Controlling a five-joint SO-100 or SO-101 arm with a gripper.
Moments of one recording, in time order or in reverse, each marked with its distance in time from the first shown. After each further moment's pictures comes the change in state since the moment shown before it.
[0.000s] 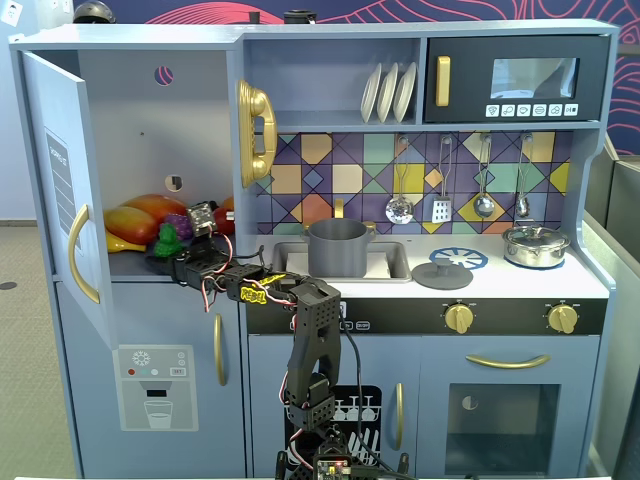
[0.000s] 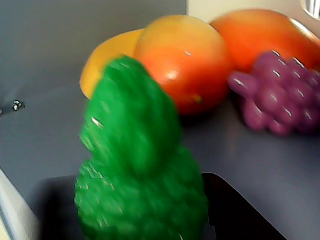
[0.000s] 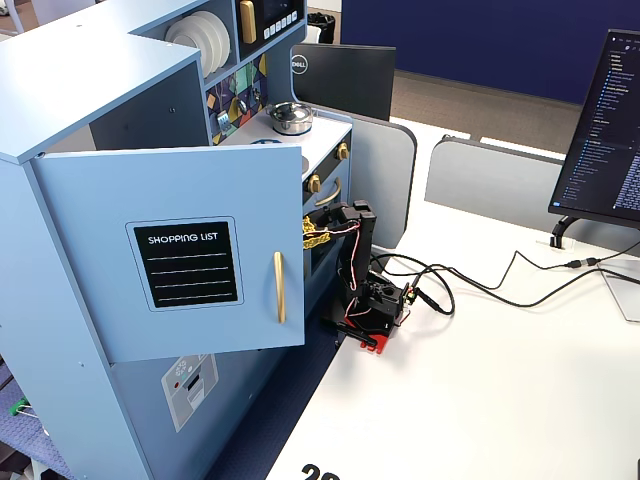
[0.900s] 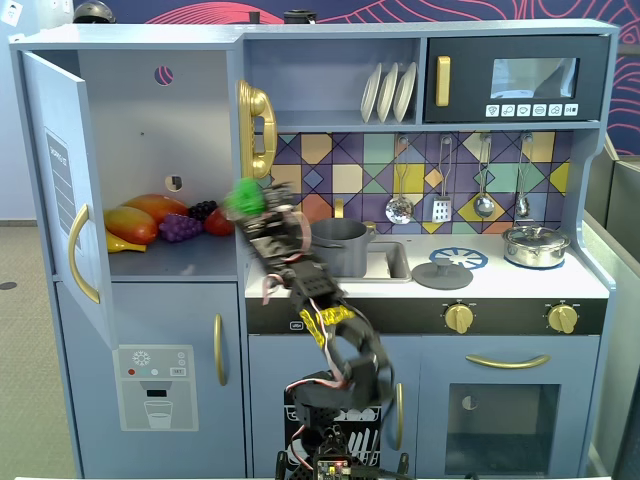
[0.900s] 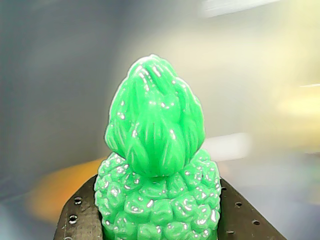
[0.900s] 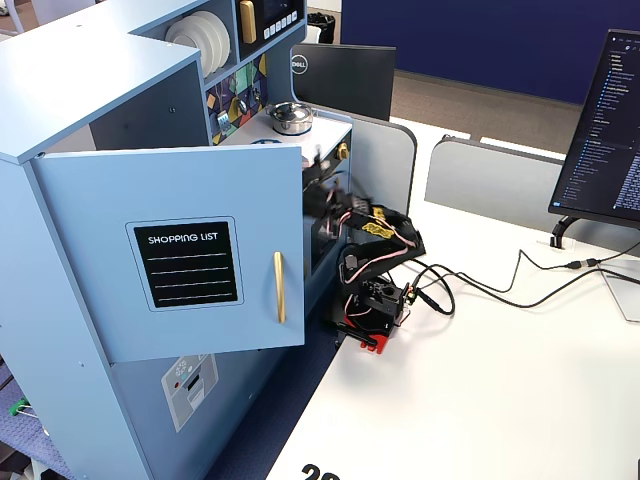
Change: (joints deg) arm 21.4 61.7 21.5 18.5 -1.6
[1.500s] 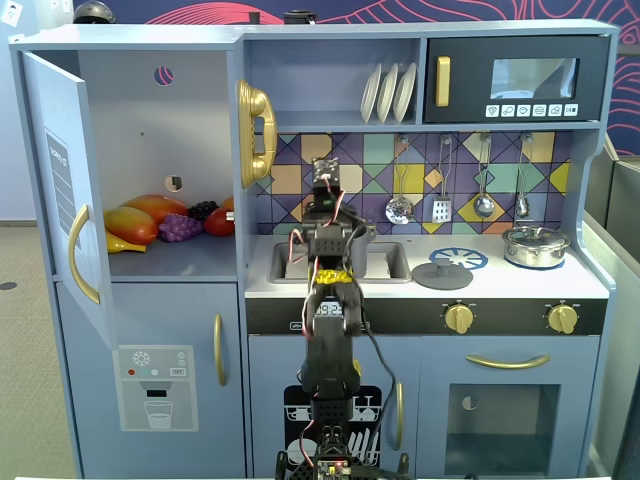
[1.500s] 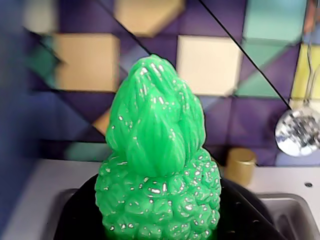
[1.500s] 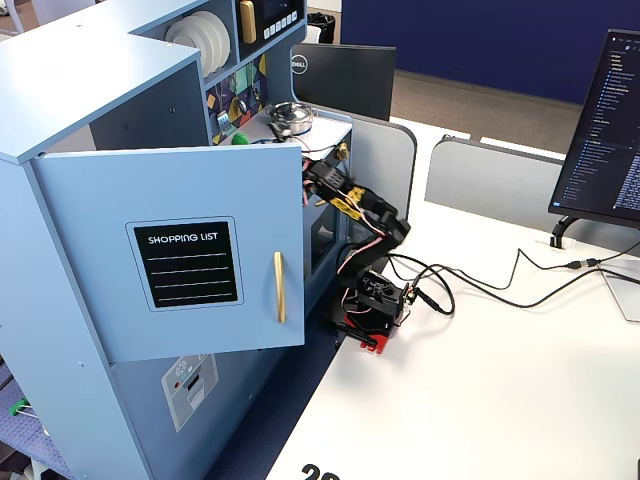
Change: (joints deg) arm 24.6 -32.1 -24.8 17.6 1.2
